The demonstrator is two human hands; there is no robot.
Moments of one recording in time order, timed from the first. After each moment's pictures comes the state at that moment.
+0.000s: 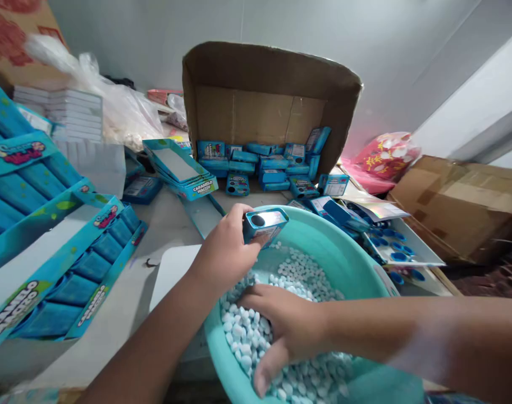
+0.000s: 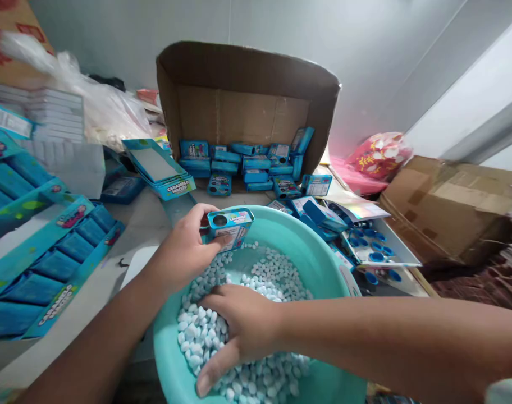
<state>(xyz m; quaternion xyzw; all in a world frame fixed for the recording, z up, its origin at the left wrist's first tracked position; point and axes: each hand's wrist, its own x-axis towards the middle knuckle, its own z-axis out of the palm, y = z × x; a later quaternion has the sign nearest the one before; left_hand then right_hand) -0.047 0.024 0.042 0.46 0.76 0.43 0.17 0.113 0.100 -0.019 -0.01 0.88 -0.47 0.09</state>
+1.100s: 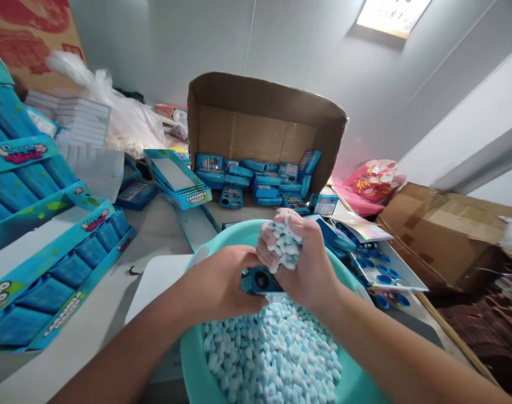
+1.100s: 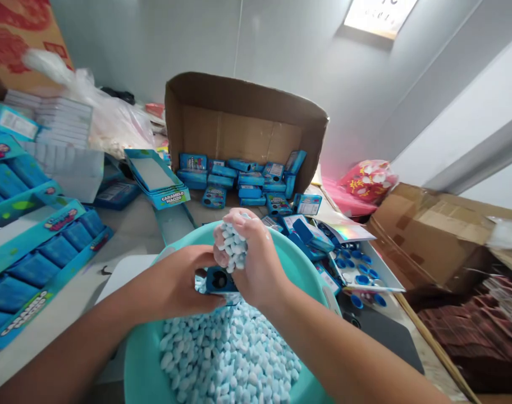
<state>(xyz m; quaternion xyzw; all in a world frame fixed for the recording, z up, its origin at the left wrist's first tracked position) -0.039 0.013 0.056 0.64 0.61 0.37 0.28 0.075 0.121 0.079 0.11 0.46 -0.83 -0.29</state>
